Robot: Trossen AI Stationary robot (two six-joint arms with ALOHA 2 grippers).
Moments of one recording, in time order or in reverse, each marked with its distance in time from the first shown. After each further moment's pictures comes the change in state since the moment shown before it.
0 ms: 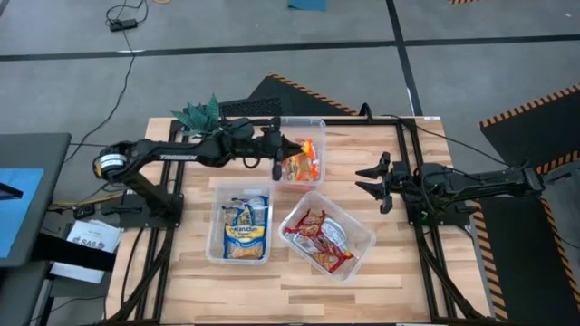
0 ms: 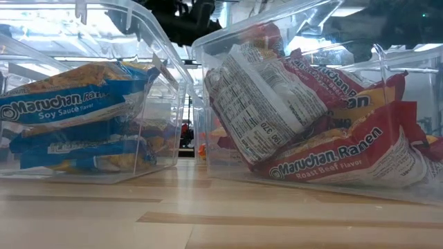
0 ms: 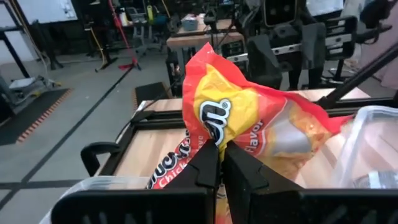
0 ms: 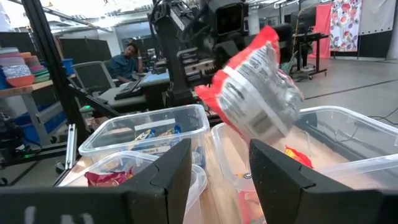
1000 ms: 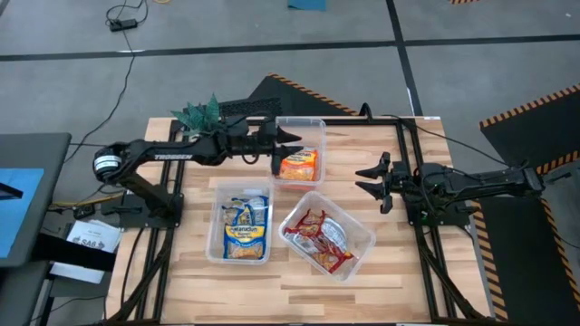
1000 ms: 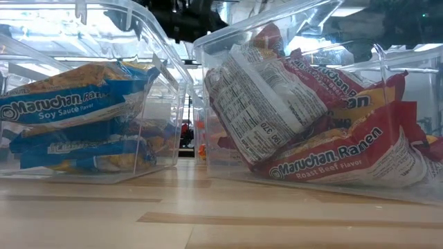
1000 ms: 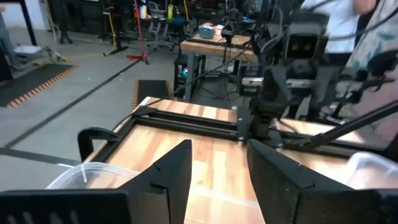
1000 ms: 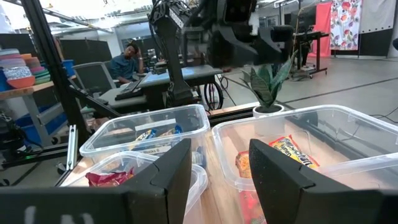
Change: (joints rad) left arm 0.021 -0.023 0.000 0.013 -0.045 -0.222; right arm 0.000 0.000 0.000 0.000 0.000 0.011
